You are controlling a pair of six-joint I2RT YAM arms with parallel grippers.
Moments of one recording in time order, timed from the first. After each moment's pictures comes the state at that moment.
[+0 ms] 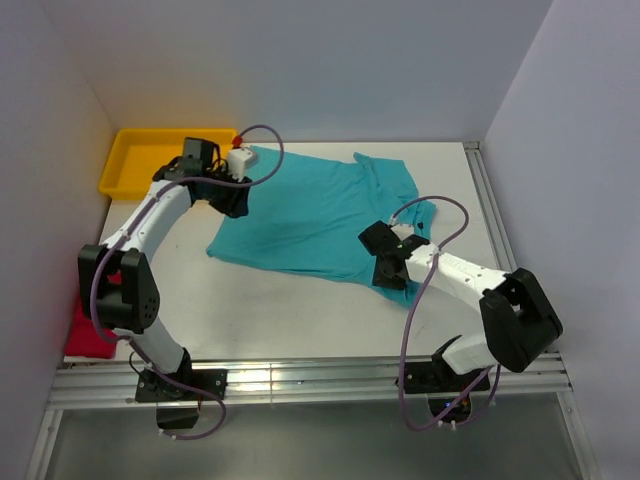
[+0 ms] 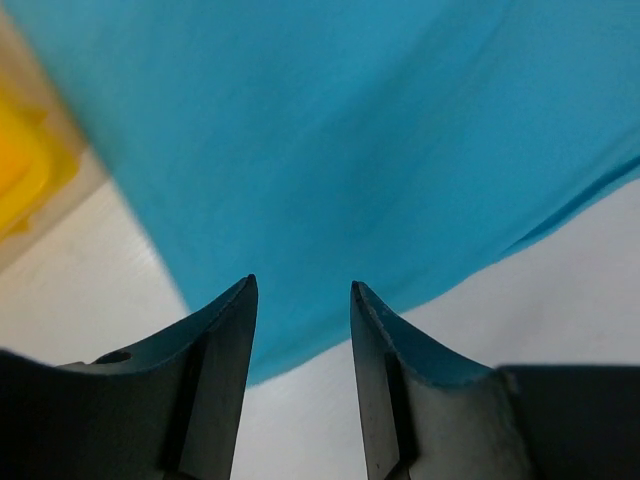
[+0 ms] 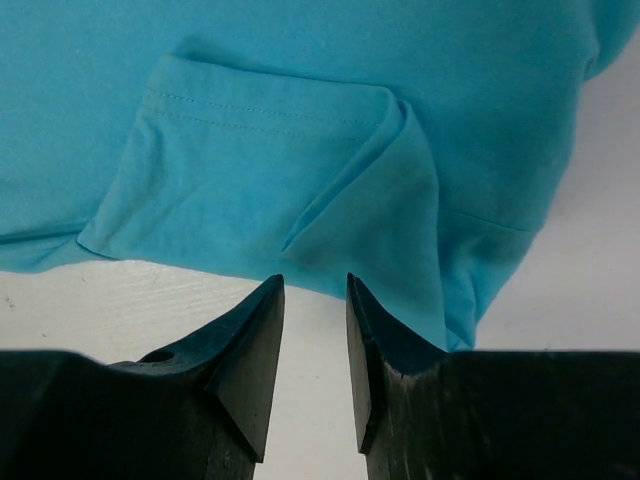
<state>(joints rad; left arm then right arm) -0.15 1.67 1.41 -0.68 0.38 0.39 0.58 1.40 0.80 -0.69 0.34 0.79</state>
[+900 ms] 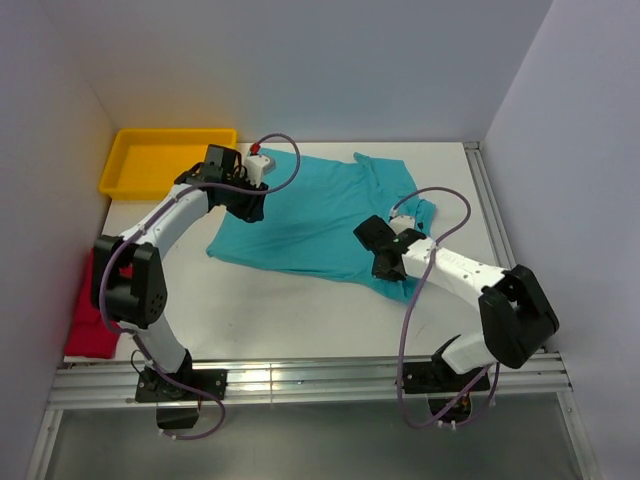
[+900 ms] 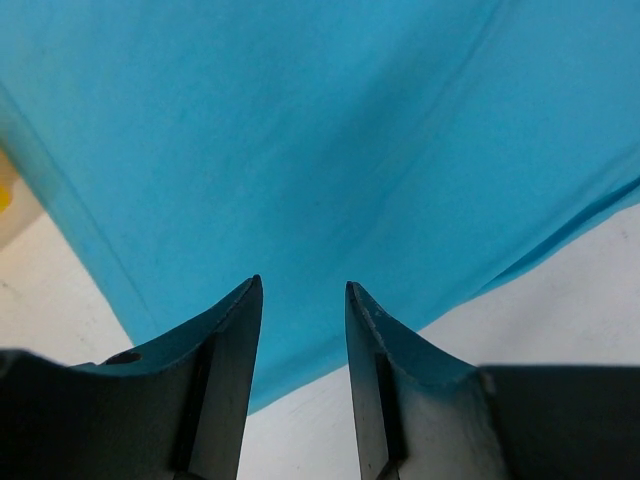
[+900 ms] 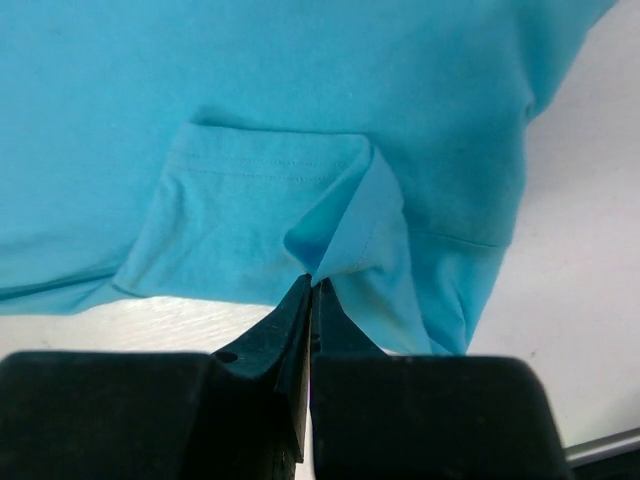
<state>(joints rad) -0.29 1.74 1.39 -0.57 0.35 0.27 0.61 1.44 0.87 -0.72 0.45 0.85</state>
